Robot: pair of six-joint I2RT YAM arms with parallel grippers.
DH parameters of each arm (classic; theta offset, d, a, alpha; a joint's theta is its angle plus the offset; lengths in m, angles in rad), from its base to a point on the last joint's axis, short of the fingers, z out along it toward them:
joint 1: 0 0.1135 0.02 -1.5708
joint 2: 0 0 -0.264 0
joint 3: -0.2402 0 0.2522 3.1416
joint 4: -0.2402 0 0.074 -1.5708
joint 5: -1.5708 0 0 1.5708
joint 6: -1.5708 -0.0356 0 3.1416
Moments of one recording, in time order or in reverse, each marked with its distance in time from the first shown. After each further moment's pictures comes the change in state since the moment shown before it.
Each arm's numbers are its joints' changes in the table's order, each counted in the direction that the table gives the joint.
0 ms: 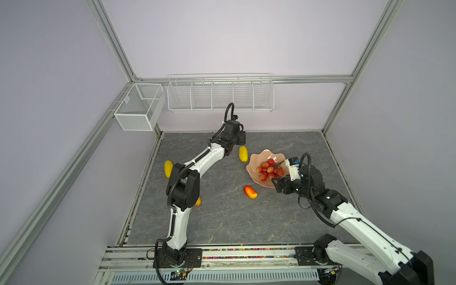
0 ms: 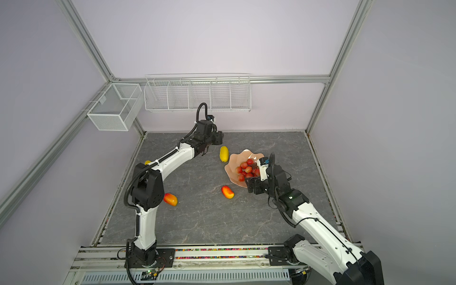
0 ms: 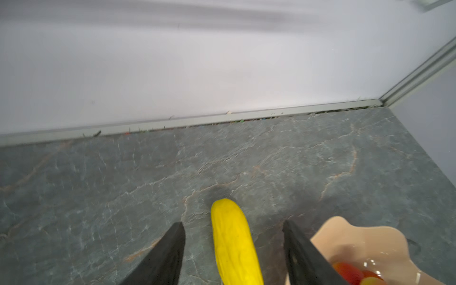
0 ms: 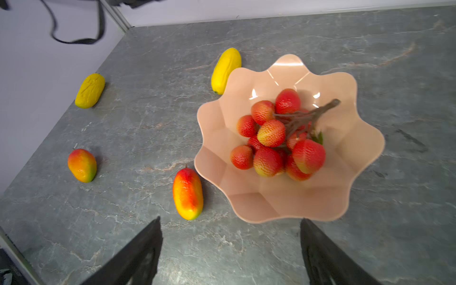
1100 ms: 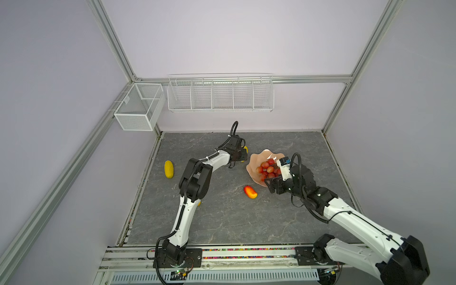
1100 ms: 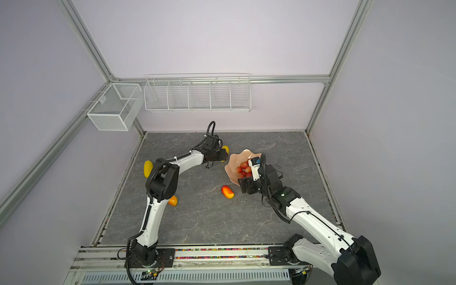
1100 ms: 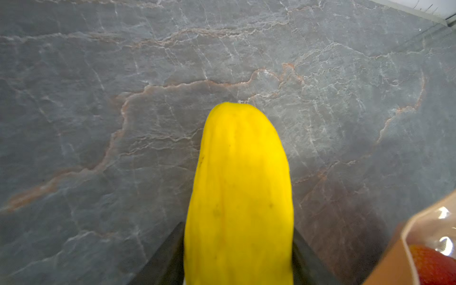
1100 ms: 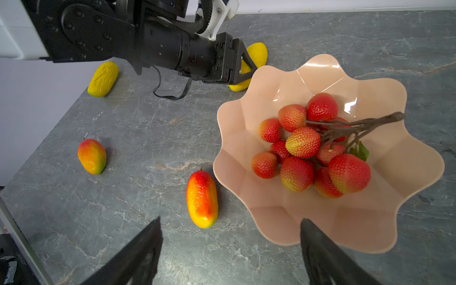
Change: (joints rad) left arm -0.014 0.212 0.019 -0.014 -0.152 0.144; right arm 0.068 0.070 -0.002 0.070 -0.008 0.003
